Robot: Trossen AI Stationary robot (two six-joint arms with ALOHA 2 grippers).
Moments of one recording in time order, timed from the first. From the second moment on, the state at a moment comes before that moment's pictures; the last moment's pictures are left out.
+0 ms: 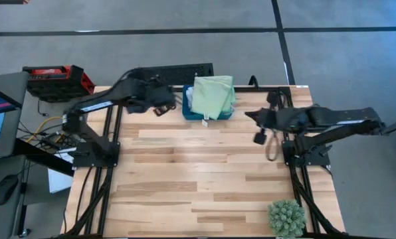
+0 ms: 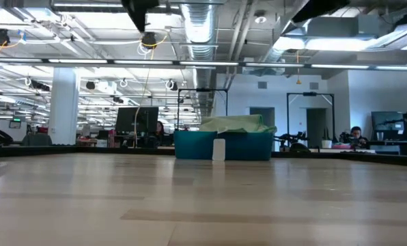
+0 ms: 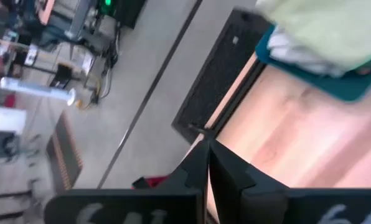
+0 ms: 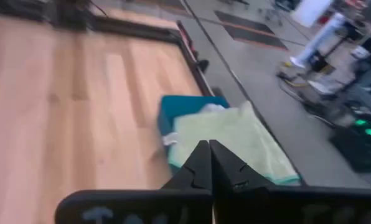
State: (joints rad) left arm 0.19 1.61 1.86 -1.55 -0.85 -0.26; right arm 0.10 0.90 0.97 -0.60 0.55 -0.17
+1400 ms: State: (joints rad) left arm -0.25 0.06 0.23 -0.36 -0.52 -0.10; right arm 0.55 0.27 0.13 0.04 0.47 0.10
